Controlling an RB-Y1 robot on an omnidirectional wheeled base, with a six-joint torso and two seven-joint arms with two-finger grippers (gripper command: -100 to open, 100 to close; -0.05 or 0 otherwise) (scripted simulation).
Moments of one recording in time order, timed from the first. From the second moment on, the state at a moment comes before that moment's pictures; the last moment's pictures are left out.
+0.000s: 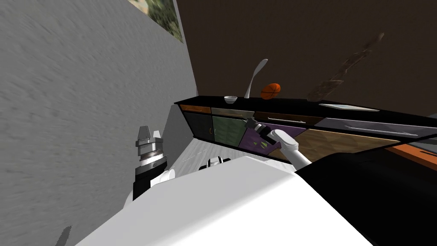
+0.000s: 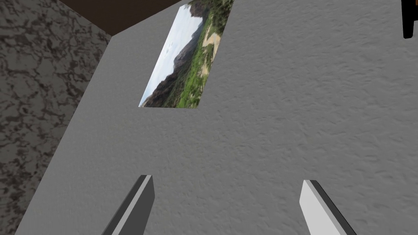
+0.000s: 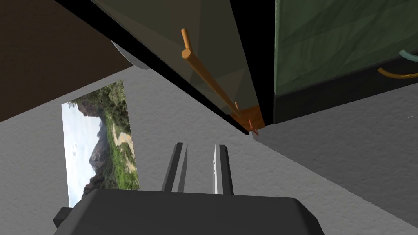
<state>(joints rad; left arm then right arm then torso) 0.52 -0.02 0.07 -2.28 -0.07 -0.43 -0.16 0.34 -0.72 -0.32 -1.86 0.94 -0.47 0.92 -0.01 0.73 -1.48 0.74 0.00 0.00</state>
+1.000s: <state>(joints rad) 0.52 -0.02 0.07 -2.28 -0.07 -0.43 -0.16 0.34 -0.72 -0.32 -1.87 0.94 -0.48 0.92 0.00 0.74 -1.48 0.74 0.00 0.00</state>
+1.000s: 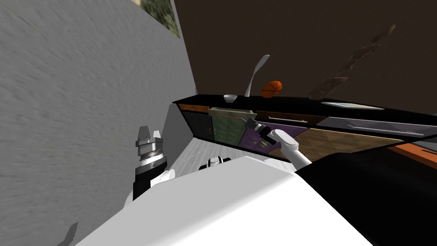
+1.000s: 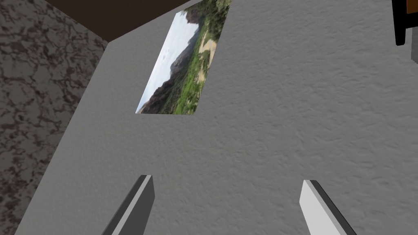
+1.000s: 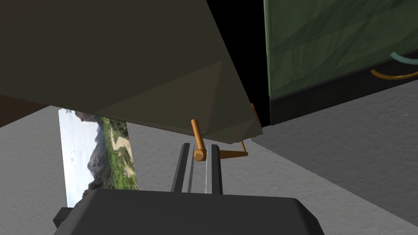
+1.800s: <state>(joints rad) 0.52 -0.02 0.07 -2.28 -0.07 -0.43 -0.16 0.25 -0.62 -0.43 -1.90 1.12 -0.64 0.77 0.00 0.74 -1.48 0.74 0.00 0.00</state>
